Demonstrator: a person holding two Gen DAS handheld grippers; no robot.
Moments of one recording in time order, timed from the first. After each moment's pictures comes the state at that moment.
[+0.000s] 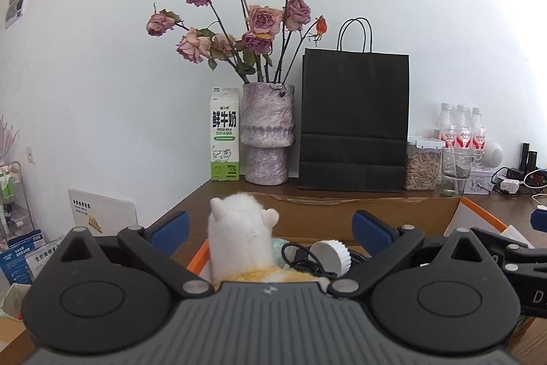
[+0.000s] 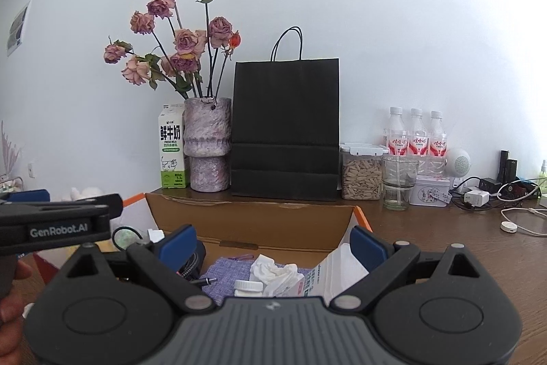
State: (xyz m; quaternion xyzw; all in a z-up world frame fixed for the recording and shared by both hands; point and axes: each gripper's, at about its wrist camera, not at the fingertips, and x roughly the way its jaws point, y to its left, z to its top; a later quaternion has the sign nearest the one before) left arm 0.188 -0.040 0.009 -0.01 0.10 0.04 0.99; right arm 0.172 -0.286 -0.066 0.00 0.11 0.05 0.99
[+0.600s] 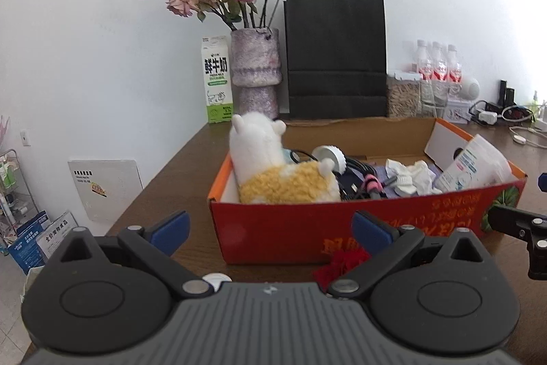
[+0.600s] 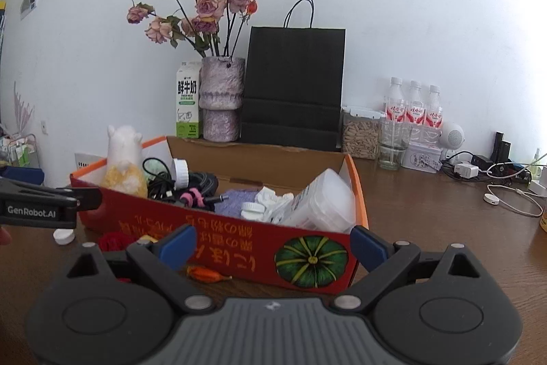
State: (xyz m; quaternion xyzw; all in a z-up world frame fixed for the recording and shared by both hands) left arm 0.130 -0.027 -0.006 0.04 0.21 0.00 0.98; right arm 0.102 -0.294 -0.077 -0.04 0.18 0.07 0.98
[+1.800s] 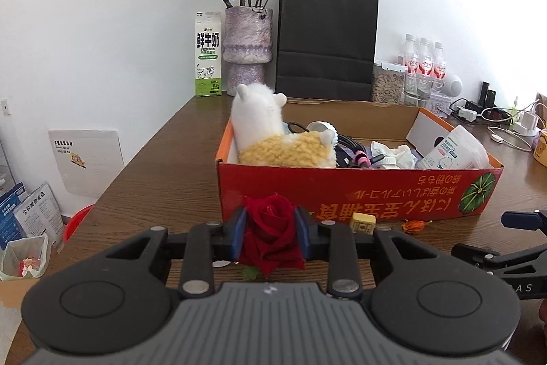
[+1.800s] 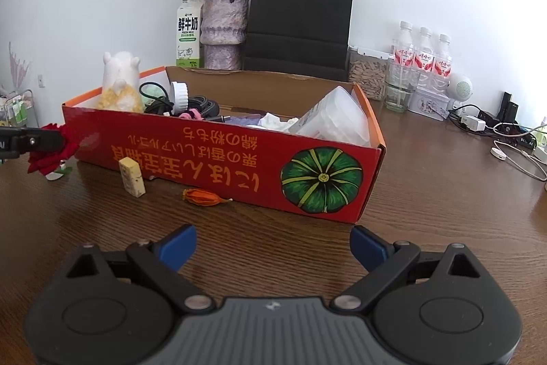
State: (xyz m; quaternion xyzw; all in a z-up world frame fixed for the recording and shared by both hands) left arm 0.115 0.004 -0.007 -0.01 0.24 -0.04 0.97; right arm 0.110 -0.290 -0.112 -0.05 0.28 0.07 0.96
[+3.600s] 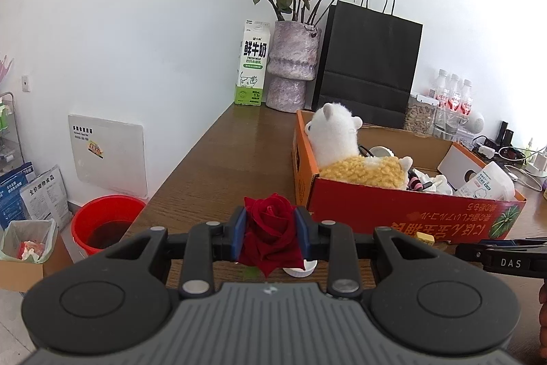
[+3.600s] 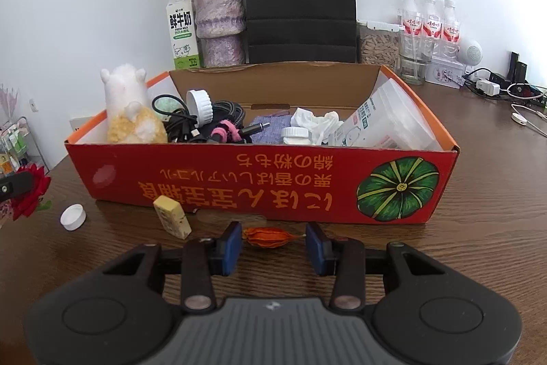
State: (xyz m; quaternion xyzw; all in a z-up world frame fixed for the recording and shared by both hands) left arm 0.108 0.080 -0.007 -0.06 0.21 -0.01 0.98; right arm 0.141 -0.244 -0.103 0.02 0.32 0.06 0.95
